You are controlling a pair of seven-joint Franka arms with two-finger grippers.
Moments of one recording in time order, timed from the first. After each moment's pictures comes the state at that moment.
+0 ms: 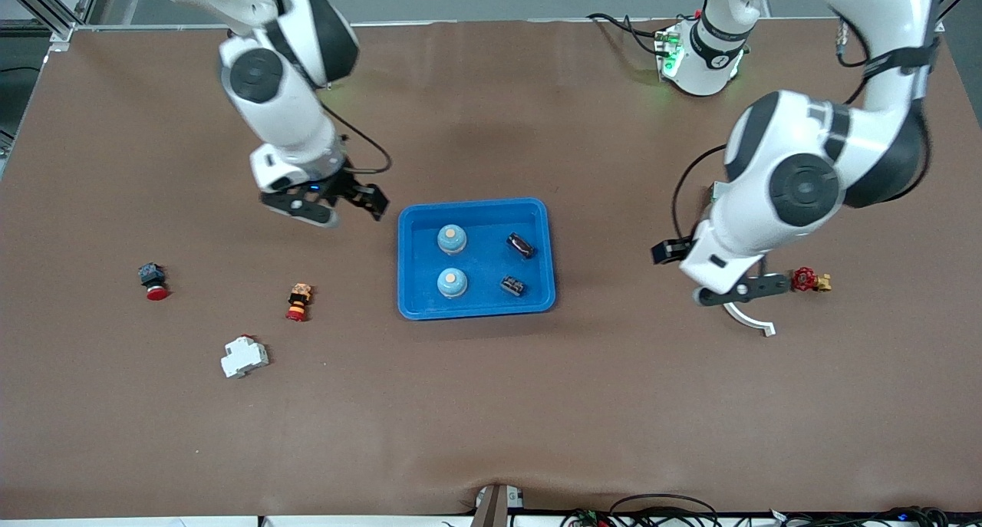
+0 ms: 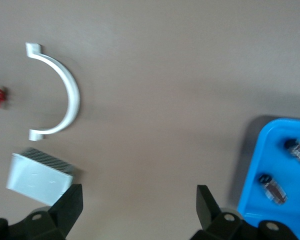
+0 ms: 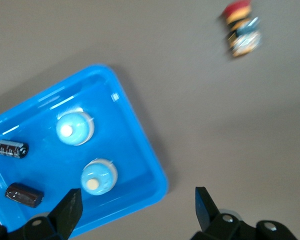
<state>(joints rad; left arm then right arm) -0.28 0.37 -0.11 -1.59 0.03 1.82 -0.61 0.47 0.10 0.11 -2.14 0.04 2.32 0.95</state>
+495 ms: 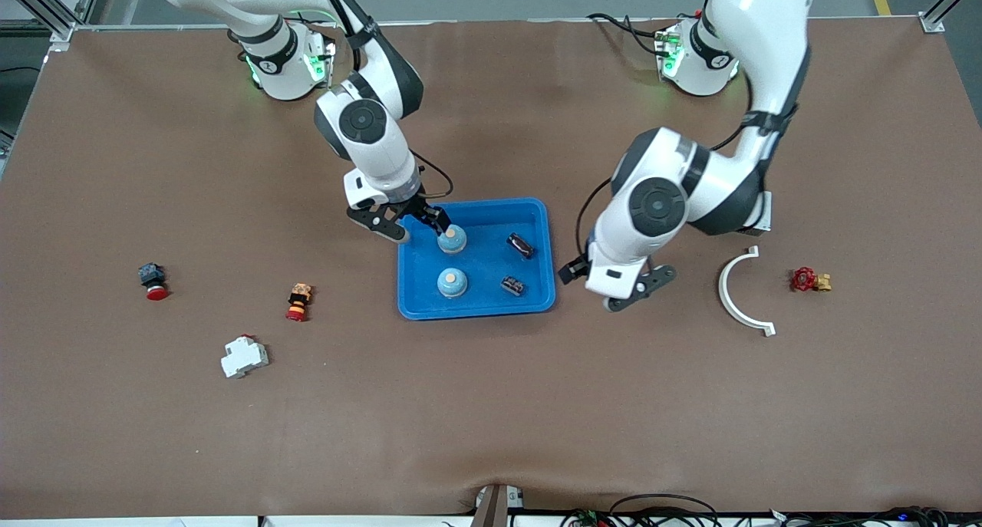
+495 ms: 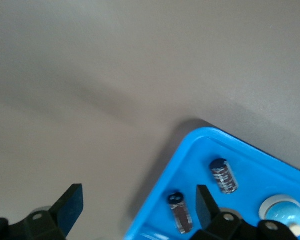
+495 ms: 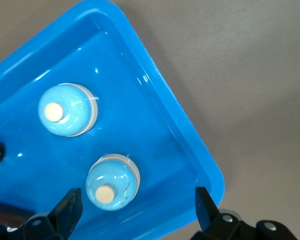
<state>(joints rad) -0.45 0.55 -0.12 -1.61 -0.07 2.09 -1.09 0.58 0.34 0.10 -2.13 -0.02 2.55 1.19</state>
